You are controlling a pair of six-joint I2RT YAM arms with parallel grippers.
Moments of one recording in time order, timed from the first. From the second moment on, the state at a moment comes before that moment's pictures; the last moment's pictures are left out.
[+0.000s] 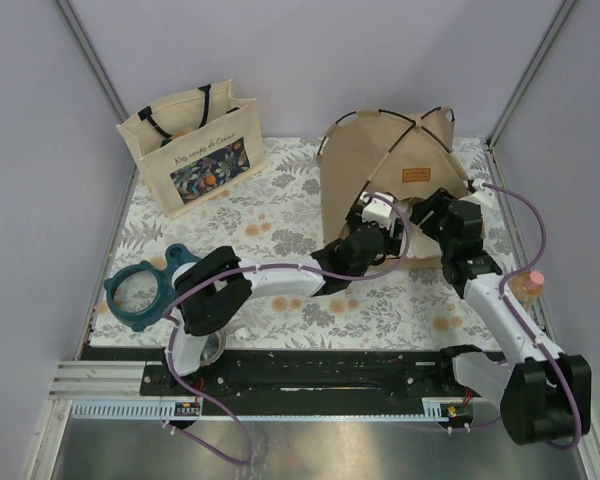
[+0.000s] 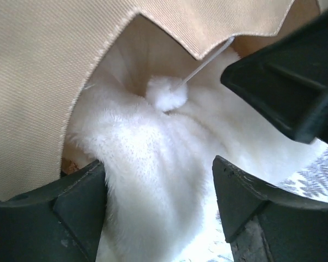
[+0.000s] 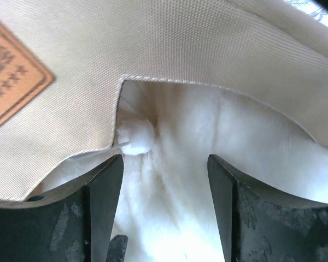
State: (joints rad) left arm -1.11 2.01 1.35 0.48 -0.58 -0.25; right arm 0.14 1.09 0.65 0.10 0.18 0.63
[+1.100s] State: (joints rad) left arm -1.12 1.57 1.08 0.02 -0.50 -0.60; right arm 0.14 1.30 0.64 0.01 0.00 0.61
